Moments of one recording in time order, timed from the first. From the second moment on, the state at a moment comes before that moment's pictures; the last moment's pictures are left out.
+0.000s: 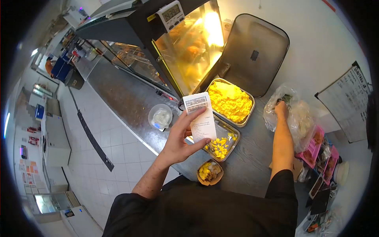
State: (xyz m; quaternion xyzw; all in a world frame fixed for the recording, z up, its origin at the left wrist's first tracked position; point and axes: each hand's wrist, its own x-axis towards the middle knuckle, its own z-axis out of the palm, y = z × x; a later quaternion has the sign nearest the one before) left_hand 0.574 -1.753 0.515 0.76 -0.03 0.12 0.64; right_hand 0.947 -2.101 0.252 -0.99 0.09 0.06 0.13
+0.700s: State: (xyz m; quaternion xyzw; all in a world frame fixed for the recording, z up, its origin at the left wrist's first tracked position) left_hand 0.504 -1.704 0.497 0.71 -0.09 0.08 0.69; right_hand 0.622 -2.029 0.363 -0.71 0.00 0.03 0.70
